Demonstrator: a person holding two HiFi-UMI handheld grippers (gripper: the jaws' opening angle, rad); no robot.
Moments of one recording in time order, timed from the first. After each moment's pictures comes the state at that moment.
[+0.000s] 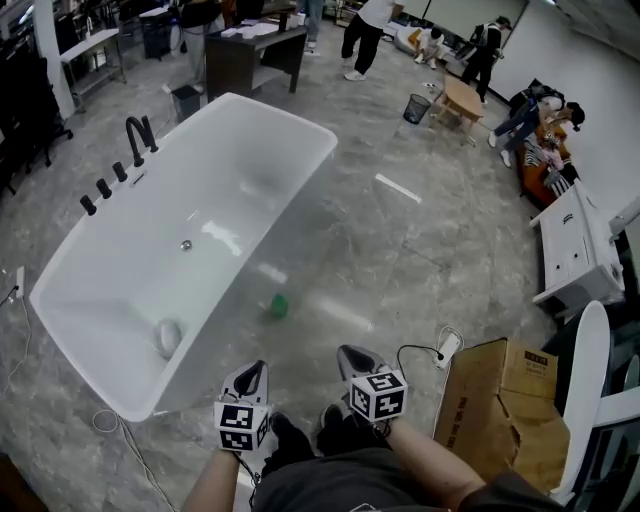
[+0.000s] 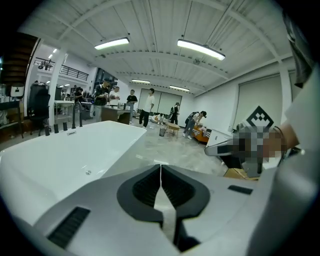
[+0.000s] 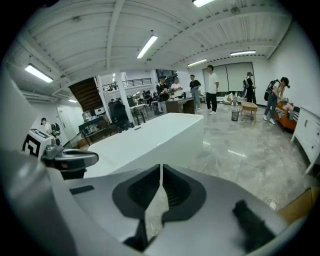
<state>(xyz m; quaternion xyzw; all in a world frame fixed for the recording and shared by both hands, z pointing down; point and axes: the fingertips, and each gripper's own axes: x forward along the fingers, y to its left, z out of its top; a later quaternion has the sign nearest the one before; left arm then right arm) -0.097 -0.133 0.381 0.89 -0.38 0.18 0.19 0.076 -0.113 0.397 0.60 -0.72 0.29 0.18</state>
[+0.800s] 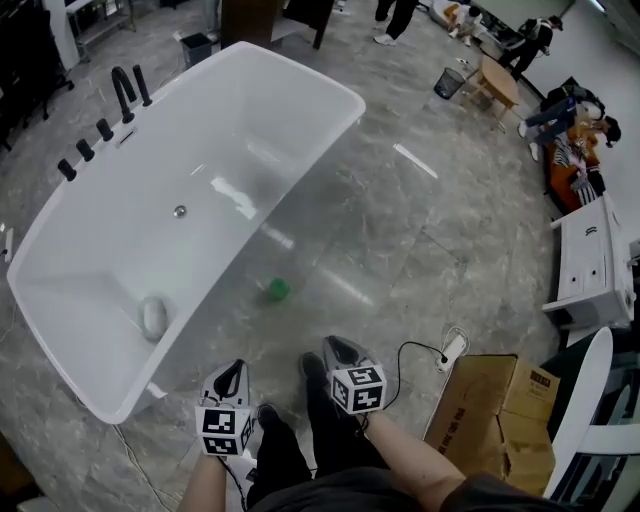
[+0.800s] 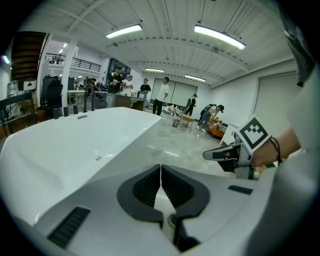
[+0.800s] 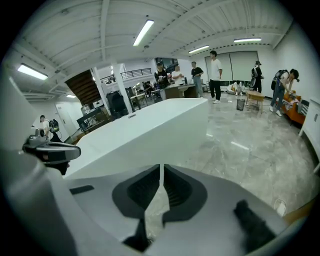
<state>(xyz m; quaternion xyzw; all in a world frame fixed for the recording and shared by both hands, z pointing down) -0.105 -0.206 0.485 0.84 -0.43 0.23 0.24 0.090 -0.211 0.539 0.58 -0.72 0.32 0.22</state>
